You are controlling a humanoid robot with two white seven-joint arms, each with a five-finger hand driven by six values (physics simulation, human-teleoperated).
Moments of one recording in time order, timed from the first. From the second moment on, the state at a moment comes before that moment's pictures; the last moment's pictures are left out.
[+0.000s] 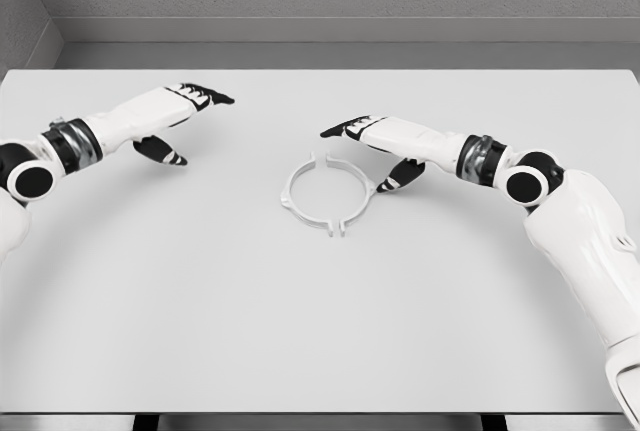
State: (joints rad) left arm -0.67 0.52 -0.50 -1.02 -0.56 -0.61 -0.32; right arm -0.67 -0.33 0.54 -1.02 0.44 -0.61 0.49
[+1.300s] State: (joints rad) left arm -0.64 0.59 -0.41 -1.02 -0.55 -0.61 -0.32; right arm -0.35 -0.68 0.10 -1.53 0.23 -0.61 0.49
